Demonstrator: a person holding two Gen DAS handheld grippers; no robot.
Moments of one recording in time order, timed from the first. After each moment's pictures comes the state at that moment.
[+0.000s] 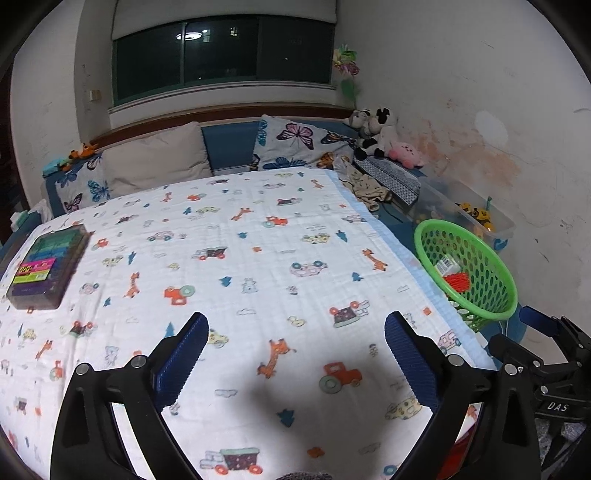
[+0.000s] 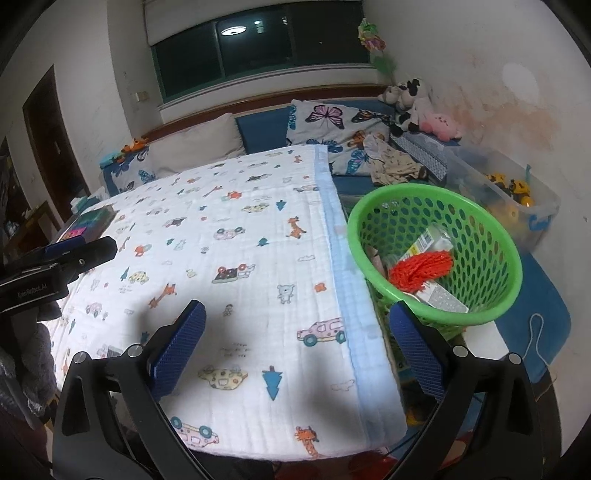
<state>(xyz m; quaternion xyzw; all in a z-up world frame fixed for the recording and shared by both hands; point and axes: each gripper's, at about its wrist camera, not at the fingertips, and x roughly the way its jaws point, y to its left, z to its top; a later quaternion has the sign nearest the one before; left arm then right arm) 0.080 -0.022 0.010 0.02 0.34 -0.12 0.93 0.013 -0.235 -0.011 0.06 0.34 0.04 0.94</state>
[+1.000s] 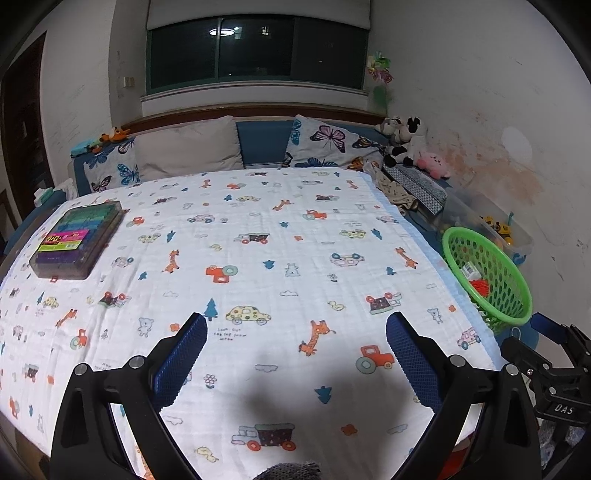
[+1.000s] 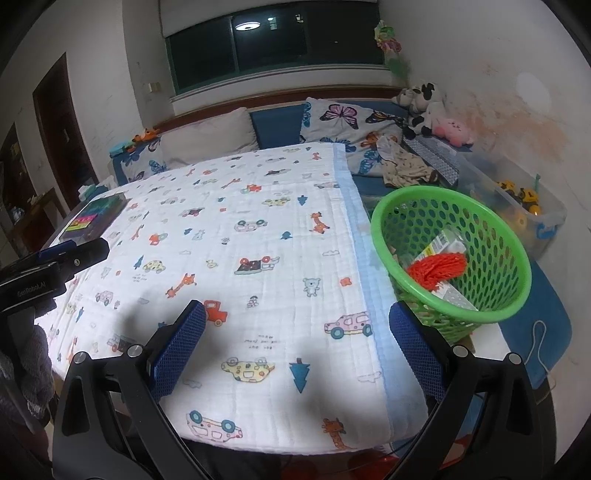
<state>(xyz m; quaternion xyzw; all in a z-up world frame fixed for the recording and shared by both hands) 0.060 0.015 0.005 -0.01 0.34 -0.07 0.94 0.009 -0.211 -0.011 0.04 0.34 0.06 0.94</state>
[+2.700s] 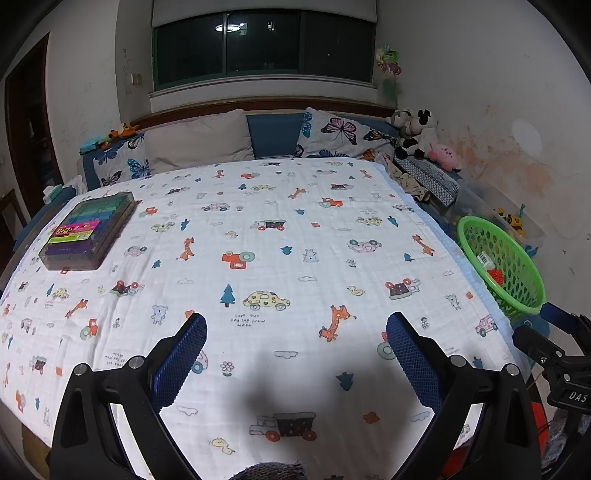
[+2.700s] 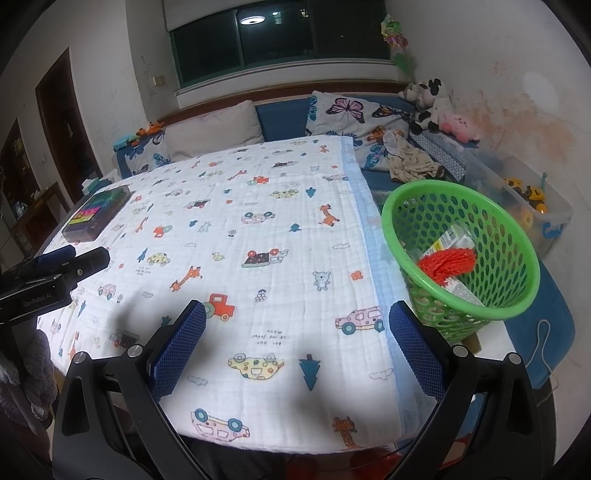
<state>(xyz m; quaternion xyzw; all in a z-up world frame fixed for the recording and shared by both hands) 0.057 0.028 -0.009 0.00 0.35 -0.05 0.94 0.011 -0.205 -0.017 0.04 0.35 0.06 0.93</state>
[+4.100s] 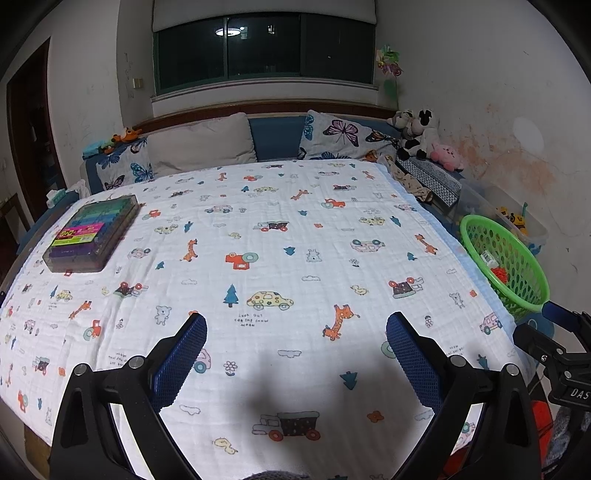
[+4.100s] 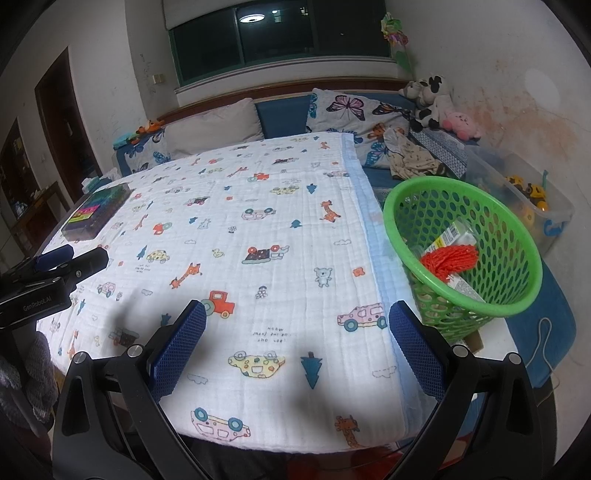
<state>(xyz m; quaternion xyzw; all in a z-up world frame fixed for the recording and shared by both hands) 0.056 0.029 -0.009 0.01 0.34 -0.05 0.94 0.012 -0.205 -0.021 0.04 0.35 0.07 0.93</state>
